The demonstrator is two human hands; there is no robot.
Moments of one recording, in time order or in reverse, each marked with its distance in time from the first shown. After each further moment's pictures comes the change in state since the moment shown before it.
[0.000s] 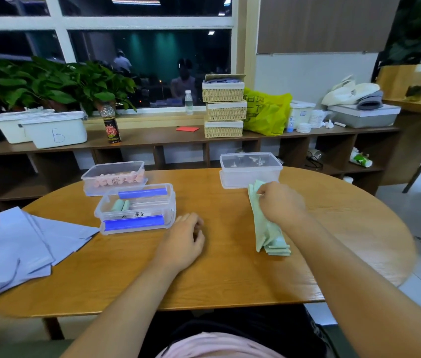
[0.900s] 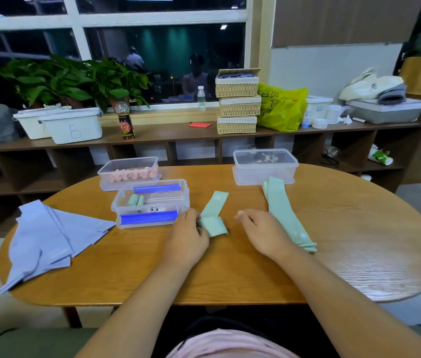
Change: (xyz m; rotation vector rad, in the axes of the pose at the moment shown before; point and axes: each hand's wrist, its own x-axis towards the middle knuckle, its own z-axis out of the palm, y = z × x) left_hand -0.006 0.000 -0.010 0.015 0.076 -0.279; right_hand -0.042 -0.027 0.083 0.467 -0.084 -0.285
